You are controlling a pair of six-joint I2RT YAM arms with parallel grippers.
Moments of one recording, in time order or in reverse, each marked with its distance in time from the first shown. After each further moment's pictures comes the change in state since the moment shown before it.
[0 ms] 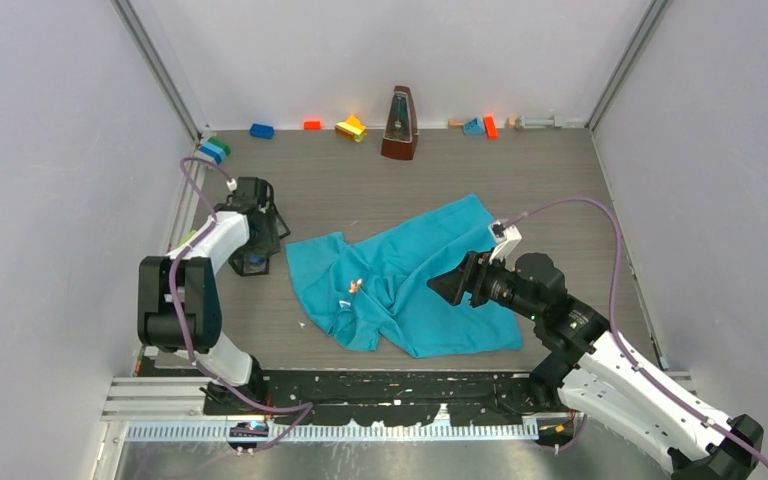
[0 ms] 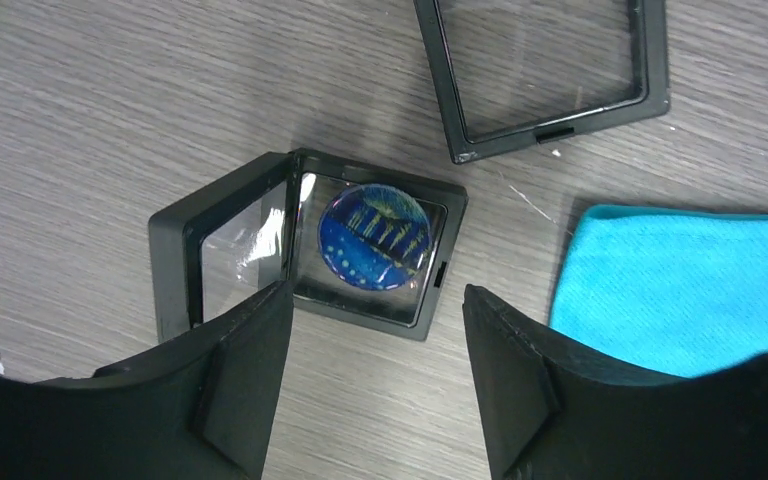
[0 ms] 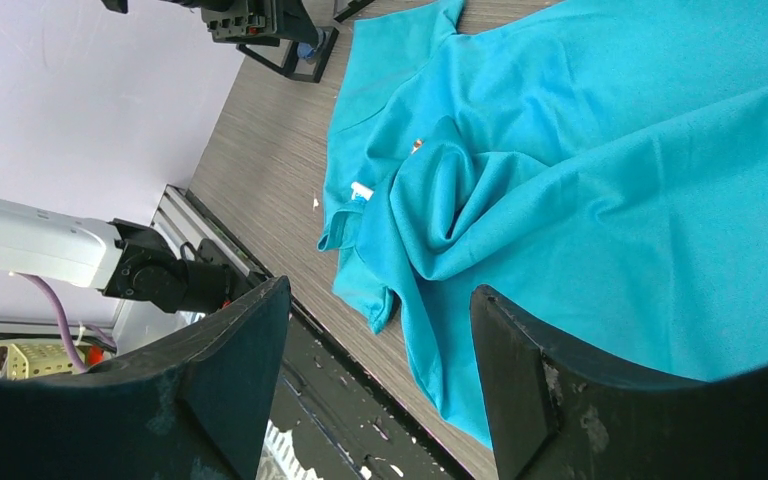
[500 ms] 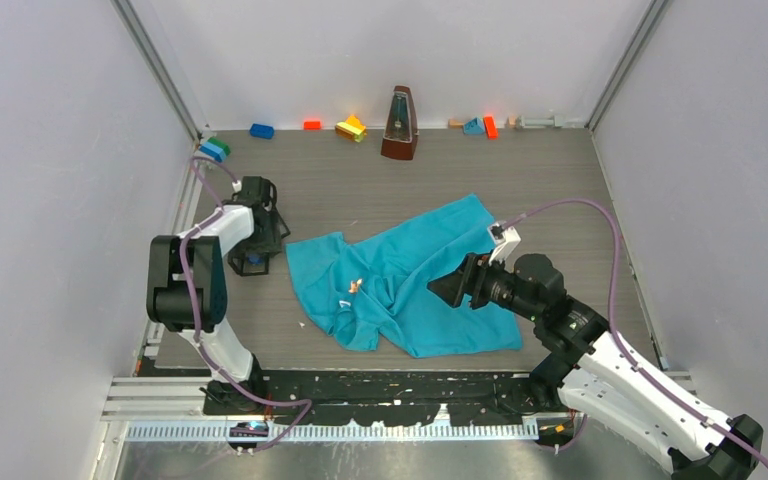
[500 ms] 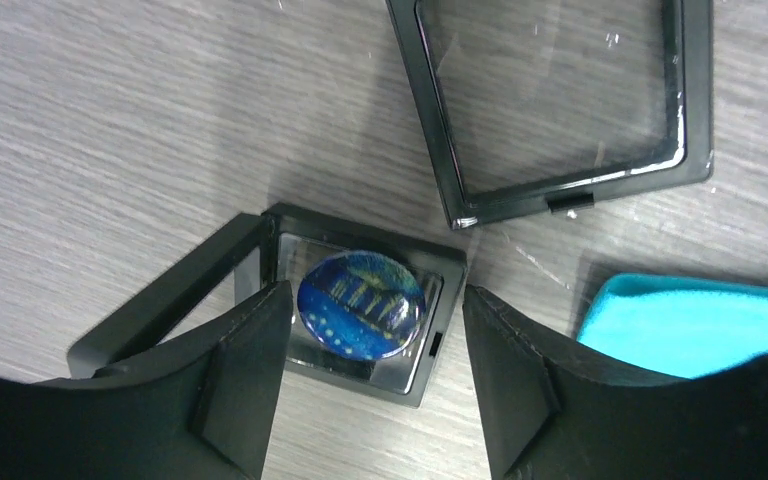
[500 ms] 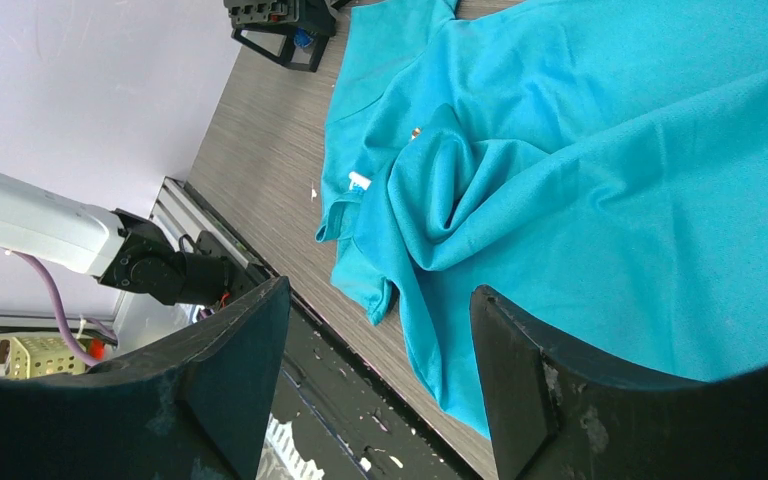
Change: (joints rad) left arm 0.011 0.142 0.037 0.048 -0.006 0.026; right arm 0.000 -0.003 -0.009 -0.010 -0.009 0.005
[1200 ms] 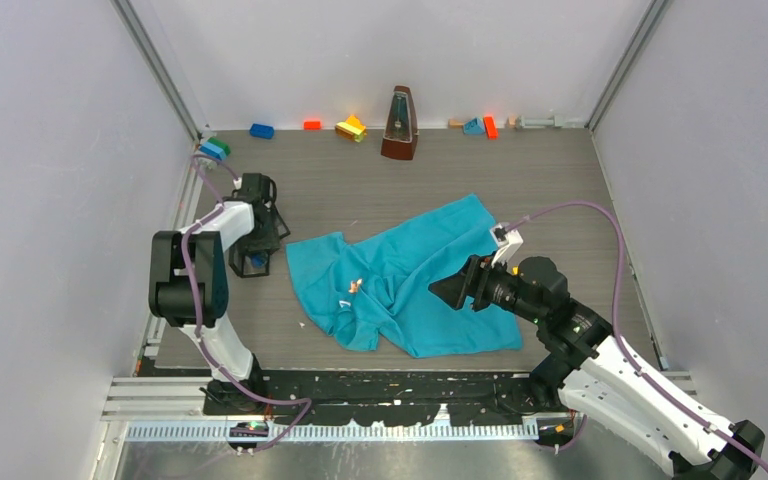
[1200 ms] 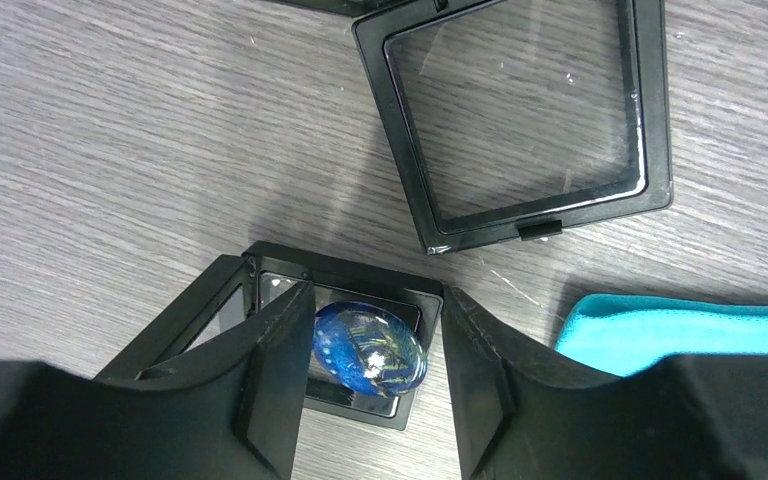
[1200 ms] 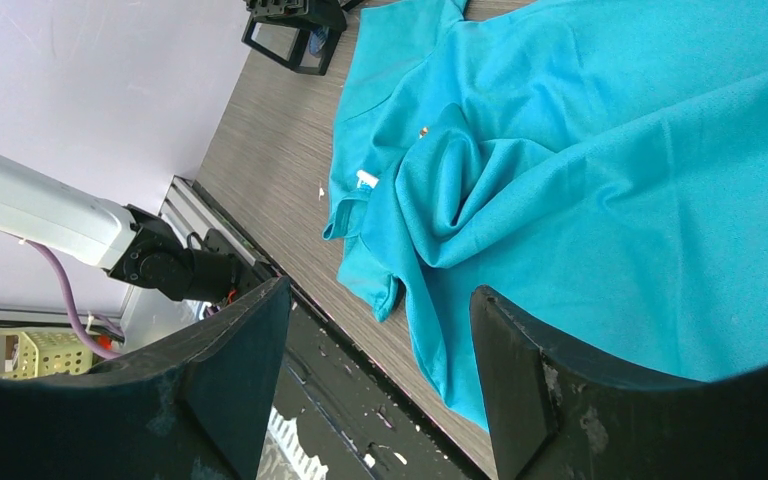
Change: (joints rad) left arm 0.009 0.042 0.043 0.002 0.038 0.004; right arm 0.000 -0.039 -0.010 -0.011 -0.010 0.005
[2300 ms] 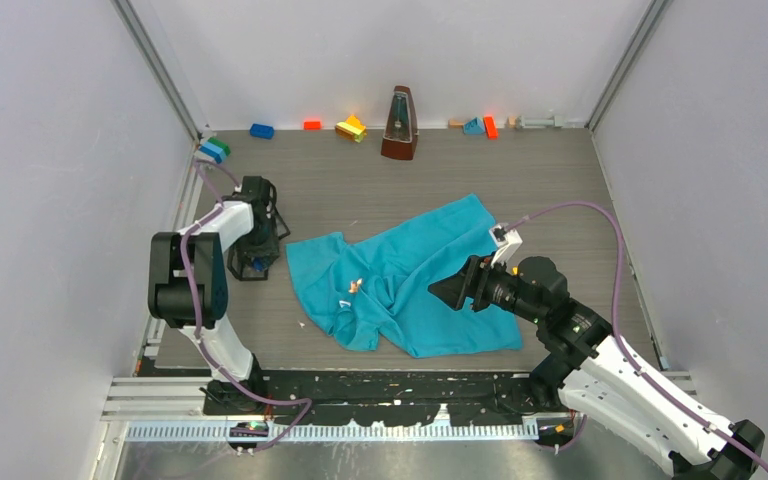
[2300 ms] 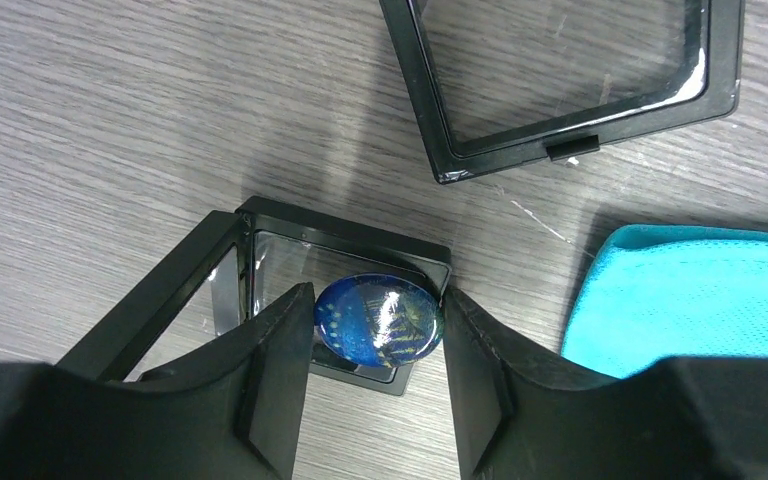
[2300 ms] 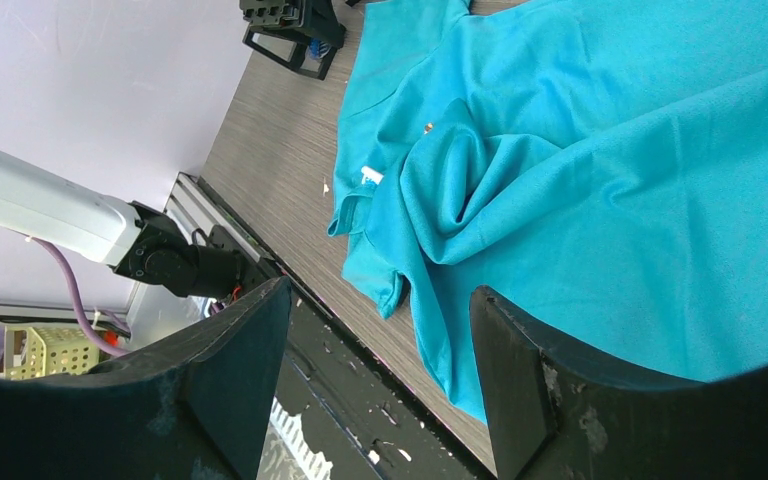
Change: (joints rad) left arm 0.000 -0.010 0.004 -0.116 0.027 0.000; right arm 0.000 0.003 0.000 -0.001 -0.012 0.007
